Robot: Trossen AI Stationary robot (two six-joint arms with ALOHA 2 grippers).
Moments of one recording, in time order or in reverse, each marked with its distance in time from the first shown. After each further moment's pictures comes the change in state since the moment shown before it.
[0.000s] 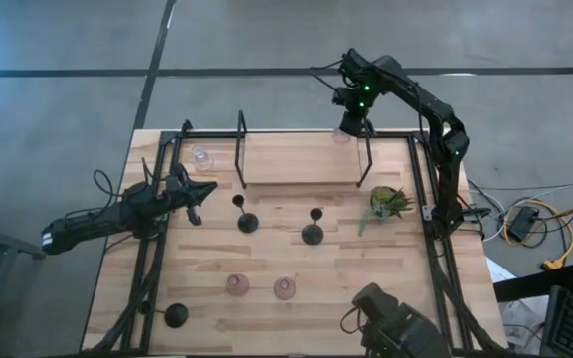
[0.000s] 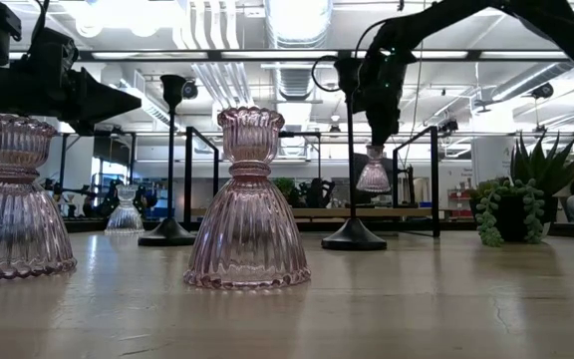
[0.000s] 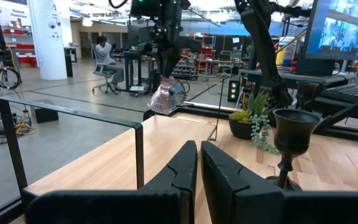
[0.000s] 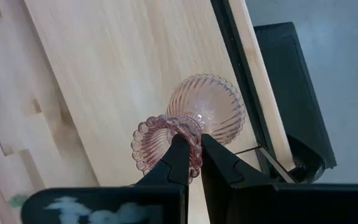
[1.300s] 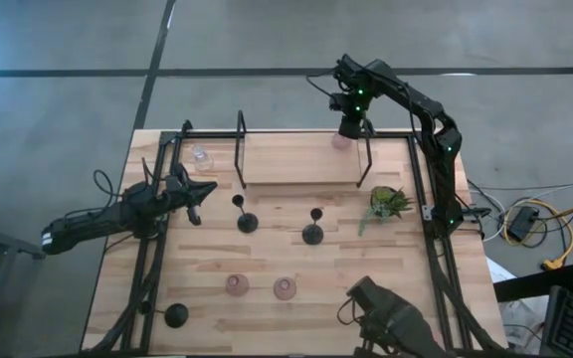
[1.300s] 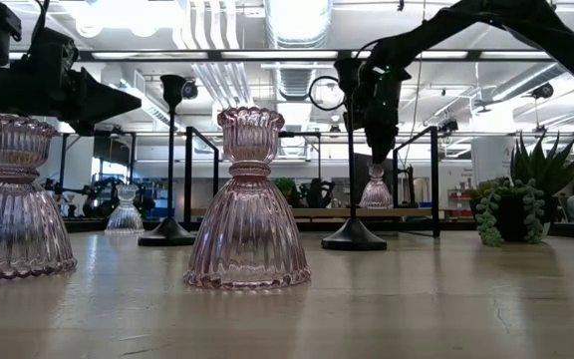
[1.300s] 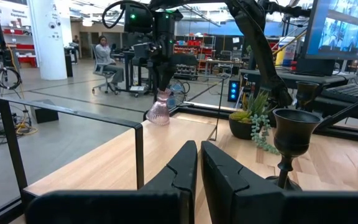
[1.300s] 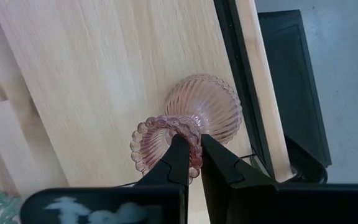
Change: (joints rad) left arm 0.000 0.000 0.000 0.000 0.000 0.000; right arm -0.016 0.085 -0.018 0.032 0.052 -0.066
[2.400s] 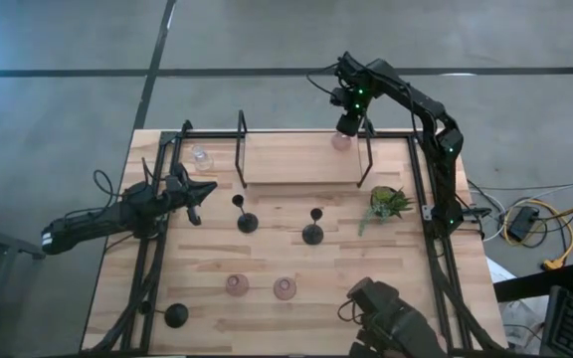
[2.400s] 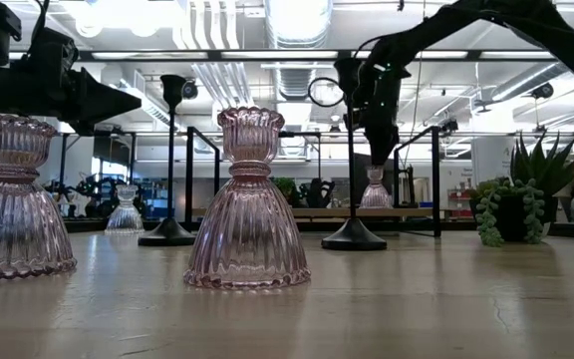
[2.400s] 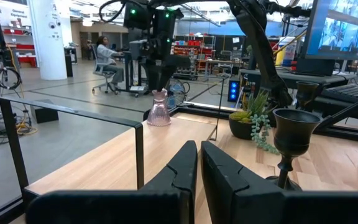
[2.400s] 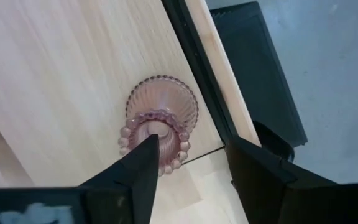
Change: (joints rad) left arm 0.000 0.000 0.000 0.000 0.000 0.000; right arm 0.007 -0.032 -0.003 0.050 0.090 0.120
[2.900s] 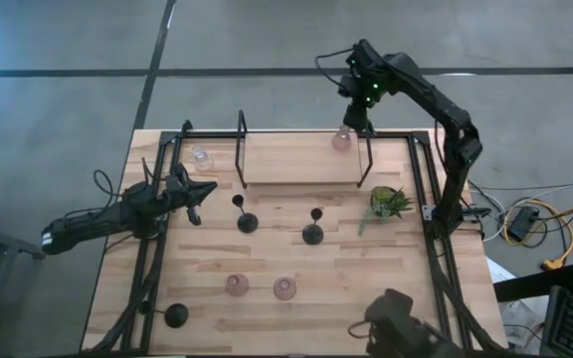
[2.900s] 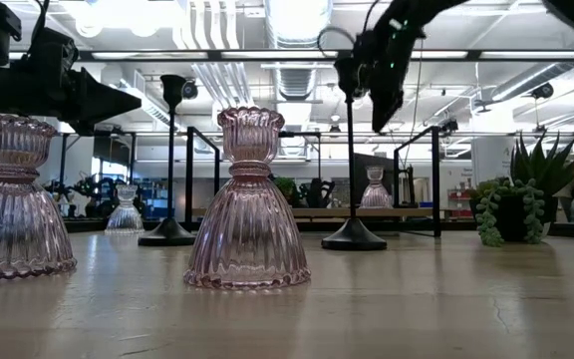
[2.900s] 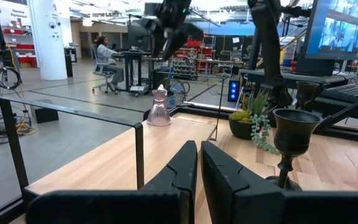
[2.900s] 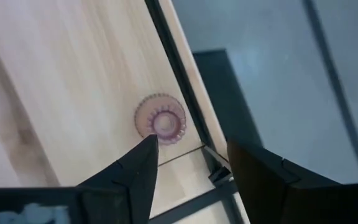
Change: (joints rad) left arm 0.000 0.000 0.000 0.000 0.000 0.000; right arm 0.041 -0.198 0.002 0.012 0.028 -0.018
